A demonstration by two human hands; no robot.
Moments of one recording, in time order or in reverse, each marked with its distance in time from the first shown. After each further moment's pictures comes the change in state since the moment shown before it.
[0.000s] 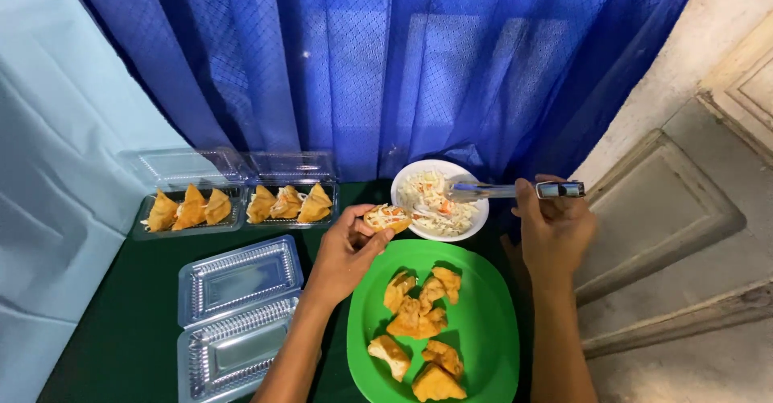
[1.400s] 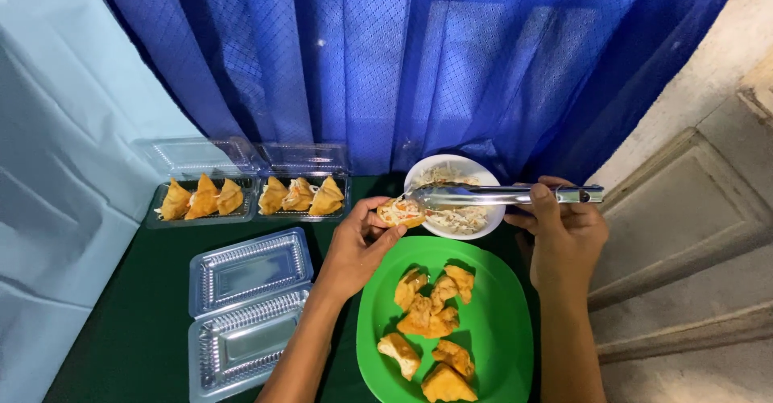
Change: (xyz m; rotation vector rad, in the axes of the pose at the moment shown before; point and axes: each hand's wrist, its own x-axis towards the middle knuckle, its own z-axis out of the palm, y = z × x) left_hand 0.000 0.008 0.000 0.016 0.002 0.014; right_hand -0.011 -0.008 0.009 0.473 -0.050 0.372
